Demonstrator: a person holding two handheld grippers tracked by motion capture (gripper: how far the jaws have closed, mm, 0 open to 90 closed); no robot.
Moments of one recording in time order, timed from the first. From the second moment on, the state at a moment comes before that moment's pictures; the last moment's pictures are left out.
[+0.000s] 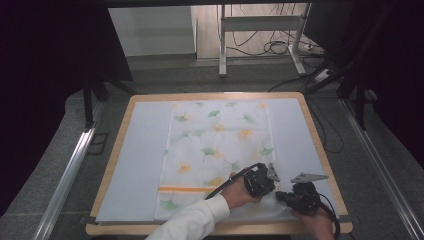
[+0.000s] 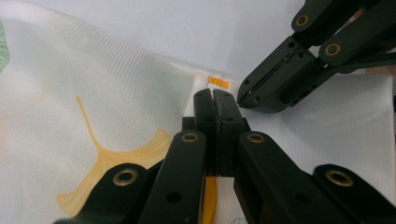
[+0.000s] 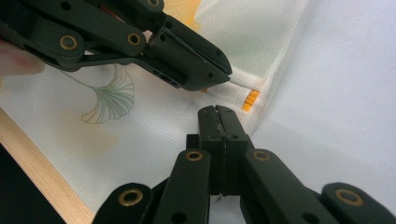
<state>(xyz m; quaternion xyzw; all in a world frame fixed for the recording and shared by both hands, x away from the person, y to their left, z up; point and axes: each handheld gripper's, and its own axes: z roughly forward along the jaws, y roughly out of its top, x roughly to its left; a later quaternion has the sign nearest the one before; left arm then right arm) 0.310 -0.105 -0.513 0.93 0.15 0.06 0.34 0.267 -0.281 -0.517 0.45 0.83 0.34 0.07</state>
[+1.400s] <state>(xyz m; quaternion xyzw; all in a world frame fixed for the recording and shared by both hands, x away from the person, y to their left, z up) 0.312 -0.109 -0.514 0.93 0.12 0.05 0.33 0.278 -0.286 -0.518 0.48 0.80 0.35 0.07</state>
